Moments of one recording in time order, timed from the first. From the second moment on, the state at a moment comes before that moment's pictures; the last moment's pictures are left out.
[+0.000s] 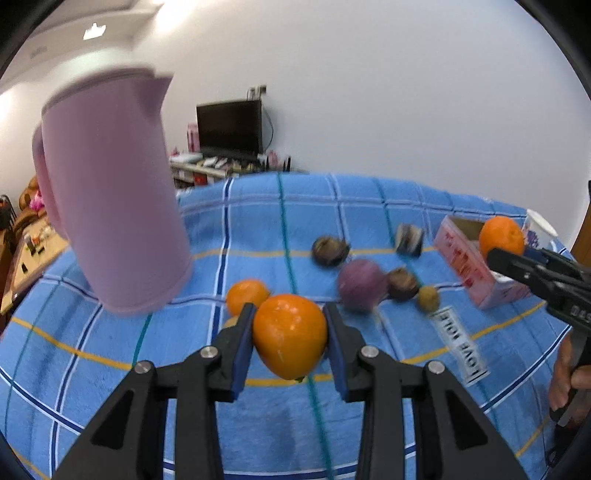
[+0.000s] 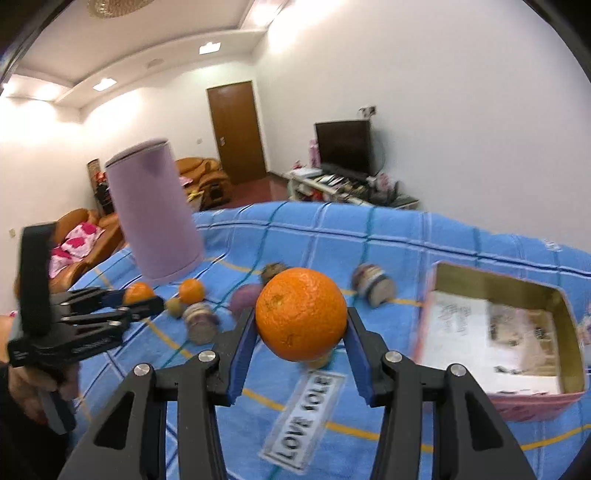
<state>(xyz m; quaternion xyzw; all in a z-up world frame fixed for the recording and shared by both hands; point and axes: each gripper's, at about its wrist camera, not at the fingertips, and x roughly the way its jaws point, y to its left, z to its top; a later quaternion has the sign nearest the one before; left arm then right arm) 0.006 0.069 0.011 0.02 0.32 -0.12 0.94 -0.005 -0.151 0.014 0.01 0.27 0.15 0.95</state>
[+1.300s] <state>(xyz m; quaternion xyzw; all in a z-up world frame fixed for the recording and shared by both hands) 0.036 -0.197 0.011 0.07 0.32 -0.25 0.91 0.008 -0.323 -0.007 0.00 0.30 -0.05 0.95</state>
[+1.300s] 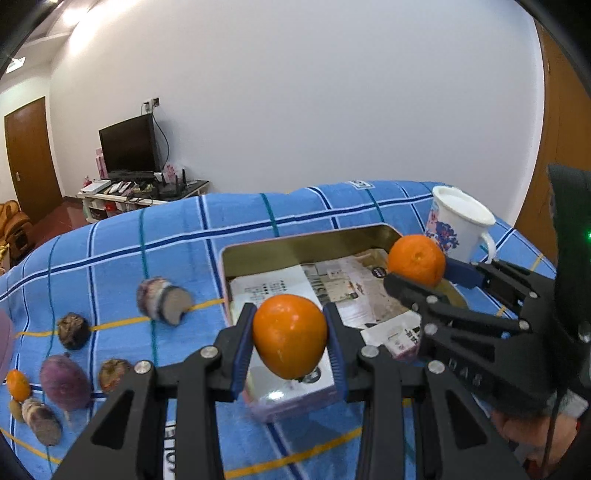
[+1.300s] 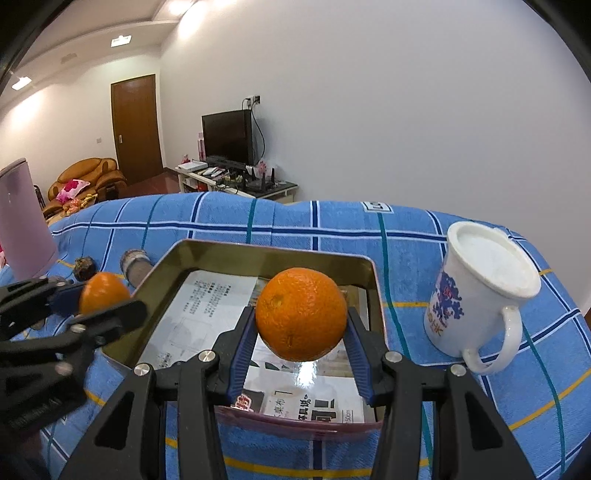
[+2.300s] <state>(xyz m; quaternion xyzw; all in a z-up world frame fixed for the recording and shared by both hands) 0.046 -0.222 -0.018 0.09 0.34 -0.21 0.91 0.033 -0.327 -0.034 0.02 0.37 -0.05 0.93</state>
